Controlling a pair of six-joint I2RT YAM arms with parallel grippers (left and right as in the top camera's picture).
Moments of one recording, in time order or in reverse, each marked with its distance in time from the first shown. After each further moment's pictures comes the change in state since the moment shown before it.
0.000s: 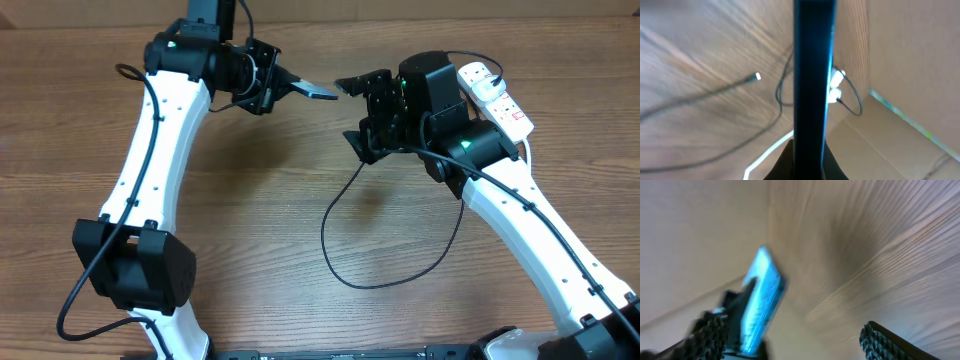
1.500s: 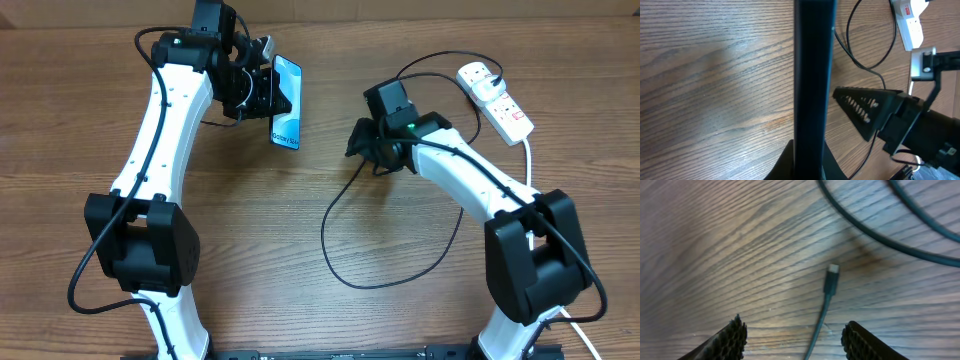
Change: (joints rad) left arm 0.010 0.096 -0.002 -0.124 -0.020 1.151; right arm -0.008 0.367 -0.032 -0.031 0.272 -0.835
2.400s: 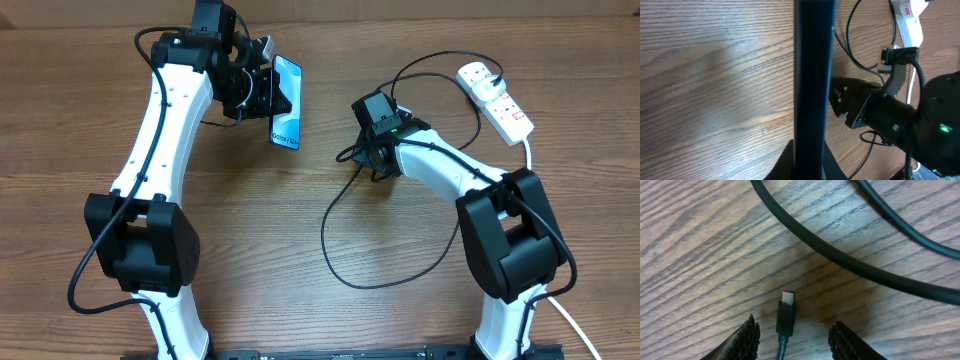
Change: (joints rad) left arm 0.000 0.000 0.000 0.000 0.000 0.000; right arm 0.017 0.134 0.000 0.037 0.175 0.027
